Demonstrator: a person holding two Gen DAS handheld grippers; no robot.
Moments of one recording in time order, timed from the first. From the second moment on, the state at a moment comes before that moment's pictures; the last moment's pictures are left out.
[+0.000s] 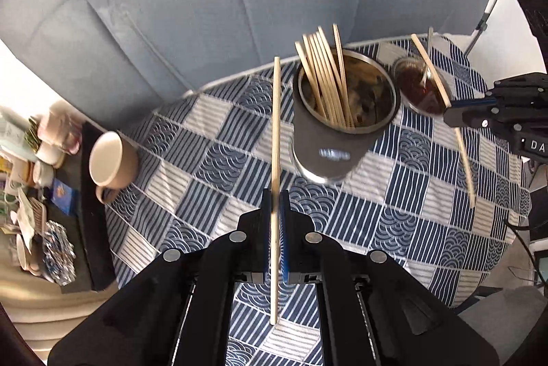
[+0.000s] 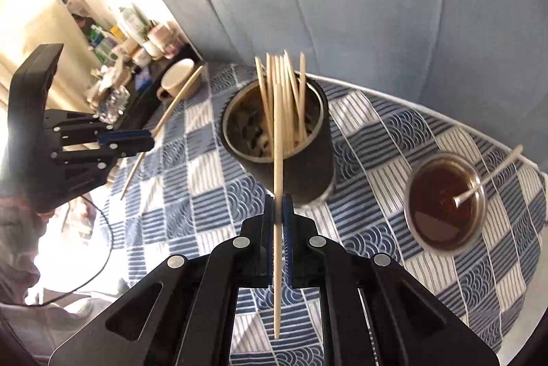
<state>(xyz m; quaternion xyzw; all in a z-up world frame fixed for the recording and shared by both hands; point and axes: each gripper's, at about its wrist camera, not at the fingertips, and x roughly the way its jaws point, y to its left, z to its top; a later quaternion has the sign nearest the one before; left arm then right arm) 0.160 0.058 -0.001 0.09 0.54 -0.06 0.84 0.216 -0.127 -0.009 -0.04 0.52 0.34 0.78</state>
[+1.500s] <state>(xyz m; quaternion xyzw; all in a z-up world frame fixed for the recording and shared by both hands) 0.245 0.023 -0.010 -0.06 0.33 -0.16 0.93 0.309 -0.087 0.000 -0.04 0.52 0.36 0.77</state>
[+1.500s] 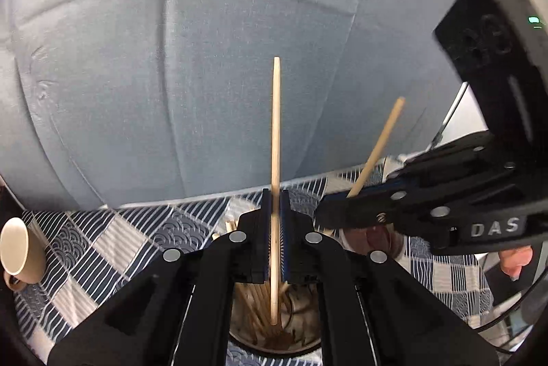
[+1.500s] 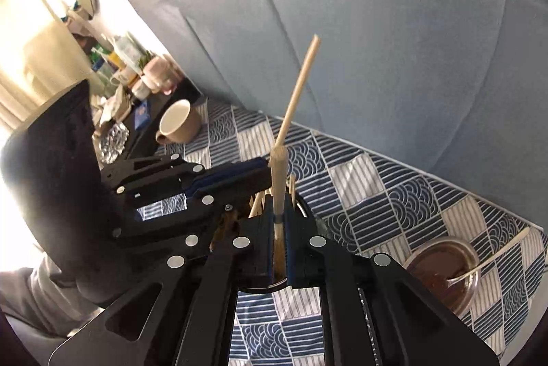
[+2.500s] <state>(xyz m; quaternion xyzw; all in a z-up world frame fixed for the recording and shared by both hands) 0.194 0.053 -0.021 -0.09 0.33 -0.12 0.93 0.286 -0.094 0.006 -0.03 0.51 0.34 0.79</state>
